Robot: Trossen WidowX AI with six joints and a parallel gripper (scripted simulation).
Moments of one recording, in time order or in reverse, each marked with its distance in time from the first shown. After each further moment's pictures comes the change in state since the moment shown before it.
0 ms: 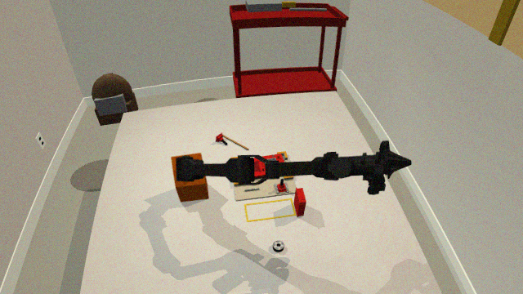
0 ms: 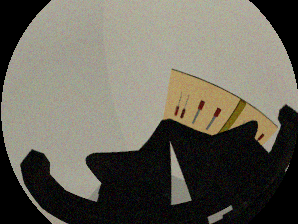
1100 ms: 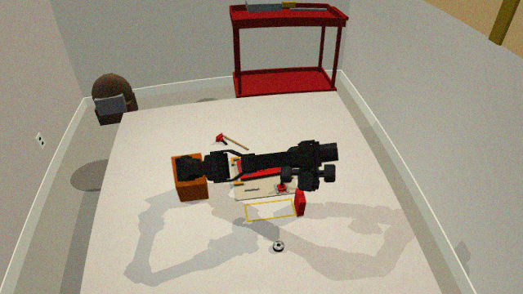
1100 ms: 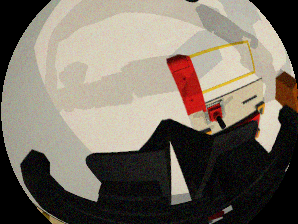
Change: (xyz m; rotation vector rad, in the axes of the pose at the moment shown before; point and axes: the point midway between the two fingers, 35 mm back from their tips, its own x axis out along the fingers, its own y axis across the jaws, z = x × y) arm -0.341 -0.087 0.103 -0.898 -0.934 -1.716
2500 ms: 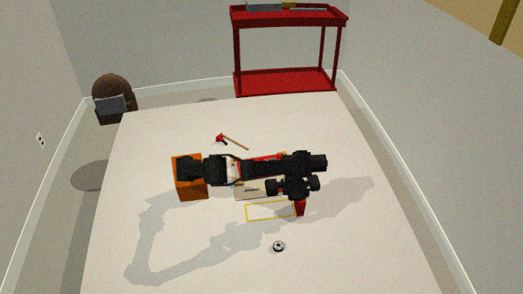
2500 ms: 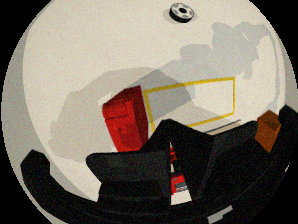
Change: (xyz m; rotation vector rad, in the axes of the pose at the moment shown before) arm 0.029 -0.065 0.035 -0.276 -0.134 -0.206
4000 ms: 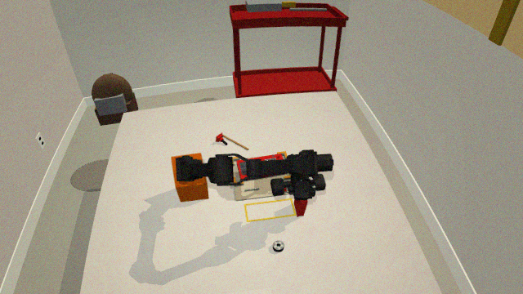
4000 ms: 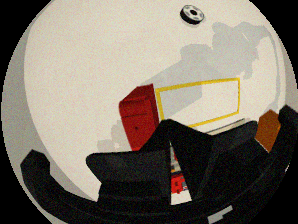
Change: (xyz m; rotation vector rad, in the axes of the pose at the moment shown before) arm -0.001 0.020 0.001 -0.001 0.000 0.001
